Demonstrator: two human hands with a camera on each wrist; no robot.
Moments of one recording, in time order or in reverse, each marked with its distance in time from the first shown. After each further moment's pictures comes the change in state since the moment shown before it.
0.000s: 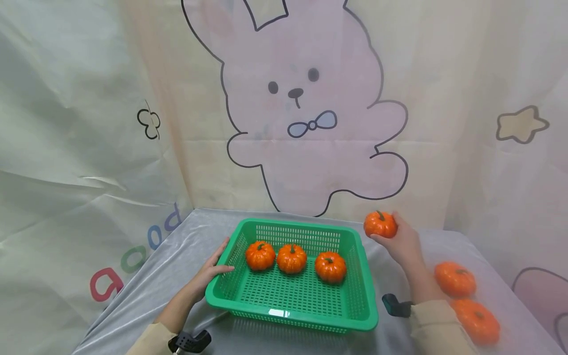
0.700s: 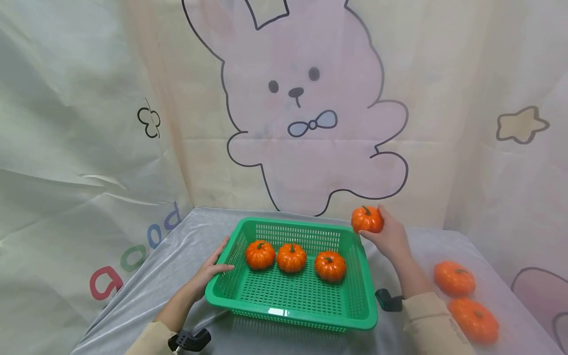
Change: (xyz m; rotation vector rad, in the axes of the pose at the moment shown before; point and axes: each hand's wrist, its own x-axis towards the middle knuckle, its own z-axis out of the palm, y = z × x) left_hand -0.001 0.001 0.001 -0.006 0.006 -0.006; right_hand 0.003 -0.029 0.006 -0.011 -0.008 -0.107
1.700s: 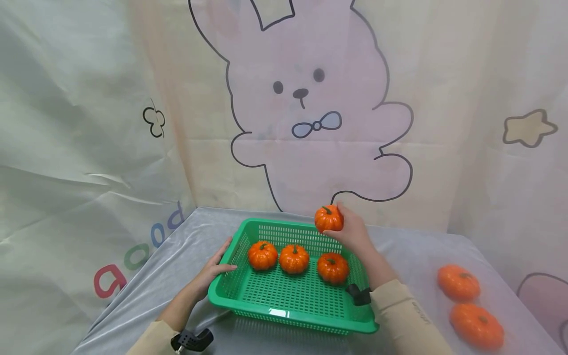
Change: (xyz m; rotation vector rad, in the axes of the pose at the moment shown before) left_hand 0.001 -0.002 -0.001 -0.003 -0.005 0.007; right_hand 0.018 -0.056 0.049 0.012 -0.099 -0.172
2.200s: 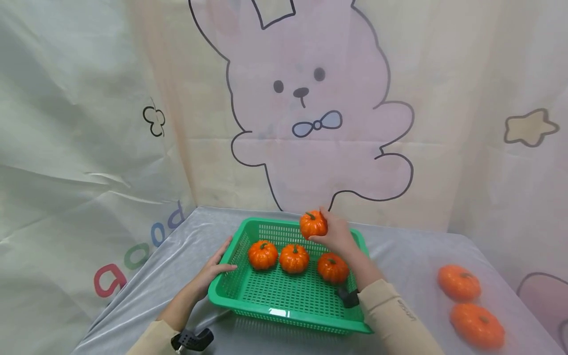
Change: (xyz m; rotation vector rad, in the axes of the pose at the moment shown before) left_hand -0.001 0.000 0.000 0.001 0.012 -0.003; right_hand 0.001 -0.017 0.027 0.030 -0.056 -0.090
